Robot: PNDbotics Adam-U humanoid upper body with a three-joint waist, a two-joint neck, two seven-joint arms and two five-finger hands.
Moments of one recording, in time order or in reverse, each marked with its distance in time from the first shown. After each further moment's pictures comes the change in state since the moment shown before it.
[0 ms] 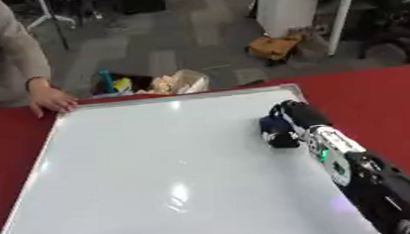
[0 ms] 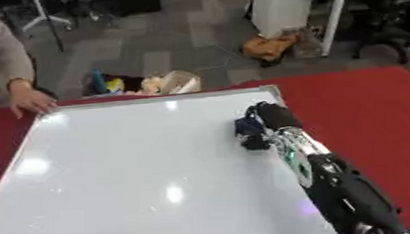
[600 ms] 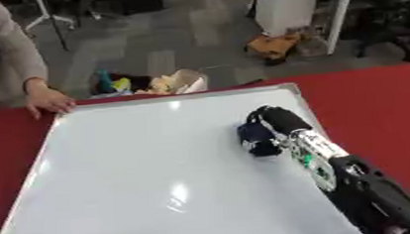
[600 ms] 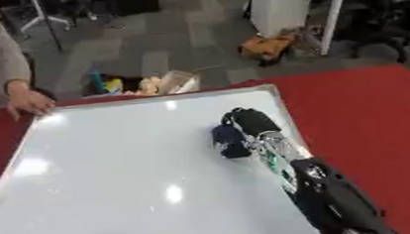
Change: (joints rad) left arm 0.000 0.000 0.000 0.000 0.000 0.001 -0.001; right arm 0.017 0.026 0.075 -0.097 -0.022 -0.042 0.039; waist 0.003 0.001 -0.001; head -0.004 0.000
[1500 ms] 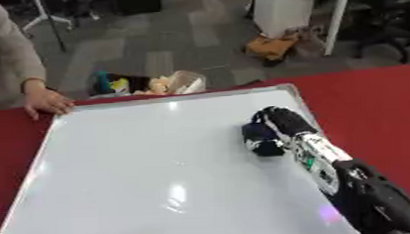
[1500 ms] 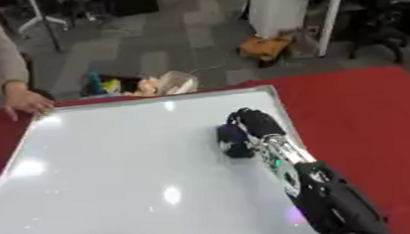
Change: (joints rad) left arm 0.000 0.000 0.000 0.000 0.000 -0.001 0.002; right arm 0.028 -0.020 -0.095 0.060 -0.004 0.079 -0.083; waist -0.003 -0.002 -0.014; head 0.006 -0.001
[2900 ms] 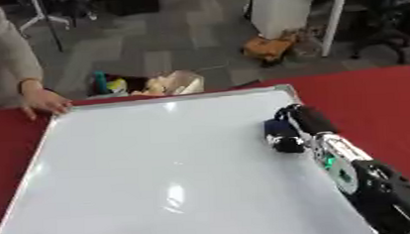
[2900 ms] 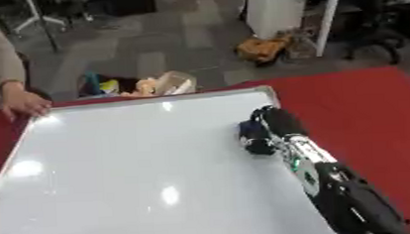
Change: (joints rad) left arm 0.000 0.000 0.000 0.000 0.000 0.002 0.004; right arm 0.017 -0.014 0.047 -0.055 -0.021 -0.038 0.000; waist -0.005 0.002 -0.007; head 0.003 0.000
